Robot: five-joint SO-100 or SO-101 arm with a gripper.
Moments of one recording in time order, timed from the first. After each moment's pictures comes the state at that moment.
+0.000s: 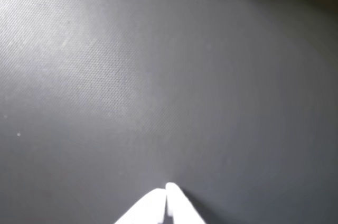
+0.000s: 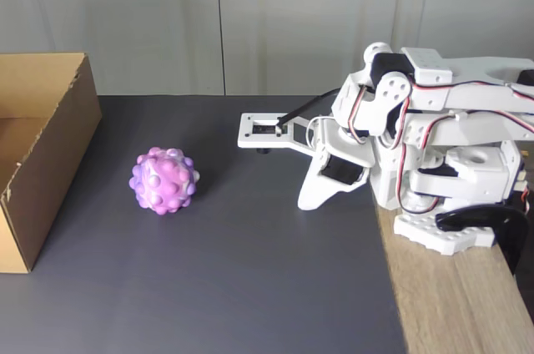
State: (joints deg) arm 6.8 180.0 180.2 63.3 176.8
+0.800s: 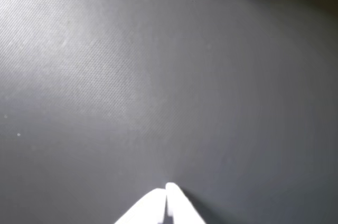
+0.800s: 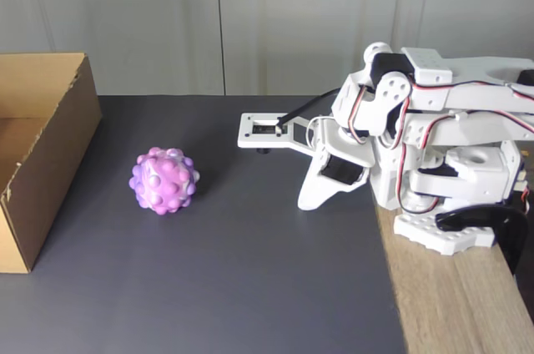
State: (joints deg) arm 6.8 180.0 180.2 63.3 176.8
